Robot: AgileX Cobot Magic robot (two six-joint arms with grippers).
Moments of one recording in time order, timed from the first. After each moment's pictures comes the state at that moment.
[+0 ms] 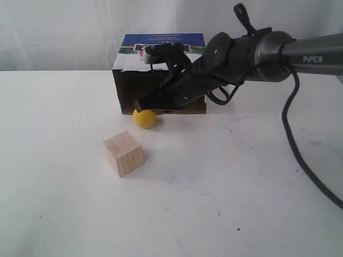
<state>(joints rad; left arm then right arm) 0.00 0.00 0.02 -0.08 0.42 0.15 0.51 2.03 -1.50 0.67 0.44 -0.65</state>
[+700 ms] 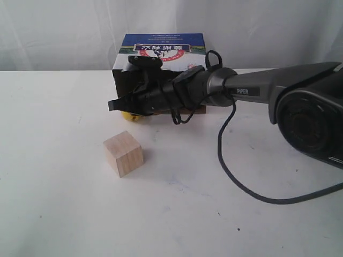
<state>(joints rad) 0.00 0.00 0.02 -0.08 0.42 0.15 0.55 2.35 -1.75 1.32 0.35 -1.12</state>
